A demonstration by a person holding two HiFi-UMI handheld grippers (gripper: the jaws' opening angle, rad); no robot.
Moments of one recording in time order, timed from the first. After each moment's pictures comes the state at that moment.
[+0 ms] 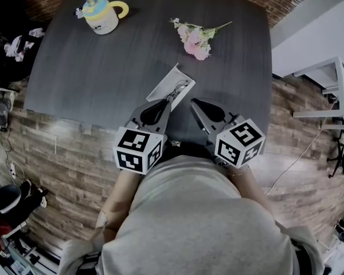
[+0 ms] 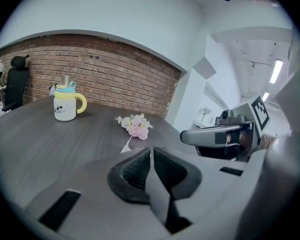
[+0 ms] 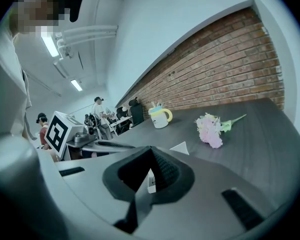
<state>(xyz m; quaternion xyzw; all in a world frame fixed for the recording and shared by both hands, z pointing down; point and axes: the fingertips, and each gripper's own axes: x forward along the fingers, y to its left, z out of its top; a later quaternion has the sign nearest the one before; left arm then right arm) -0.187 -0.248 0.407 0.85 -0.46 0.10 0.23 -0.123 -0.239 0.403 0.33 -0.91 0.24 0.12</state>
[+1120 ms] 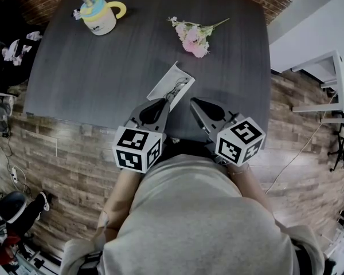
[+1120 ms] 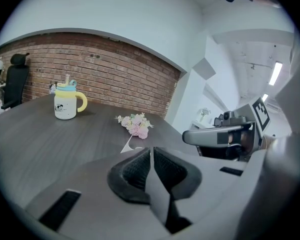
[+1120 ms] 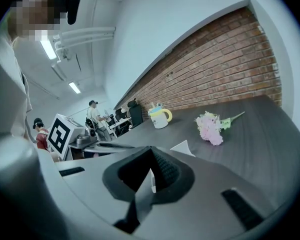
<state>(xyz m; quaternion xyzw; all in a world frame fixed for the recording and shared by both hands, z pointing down) -0.194 -0.245 0.408 0.85 -0.45 0.10 0.24 -0.126 -0.233 0.400 0.34 -0.90 0.25 0.11</state>
